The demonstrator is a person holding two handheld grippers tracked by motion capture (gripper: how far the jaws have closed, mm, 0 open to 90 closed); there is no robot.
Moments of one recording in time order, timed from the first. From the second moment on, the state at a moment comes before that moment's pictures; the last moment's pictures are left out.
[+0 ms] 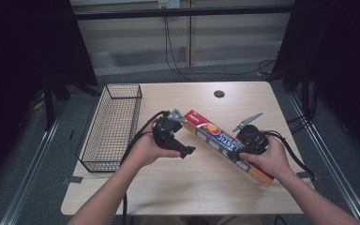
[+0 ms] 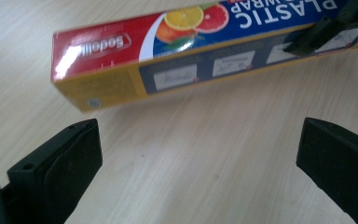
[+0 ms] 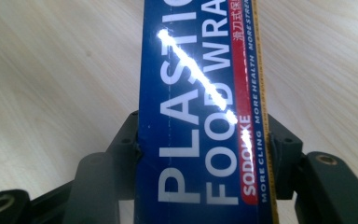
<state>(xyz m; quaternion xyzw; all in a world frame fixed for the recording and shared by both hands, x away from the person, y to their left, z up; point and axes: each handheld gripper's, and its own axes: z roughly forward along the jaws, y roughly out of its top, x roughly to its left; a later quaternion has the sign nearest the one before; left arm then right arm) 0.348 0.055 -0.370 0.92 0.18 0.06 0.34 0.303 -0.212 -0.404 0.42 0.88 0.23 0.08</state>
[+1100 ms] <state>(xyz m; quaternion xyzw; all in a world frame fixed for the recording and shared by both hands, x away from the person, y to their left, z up) 0.359 -0.012 -0.372 0.97 -0.05 0.04 0.22 0.292 -0.189 -0.387 0.28 0.92 0.25 0.06</state>
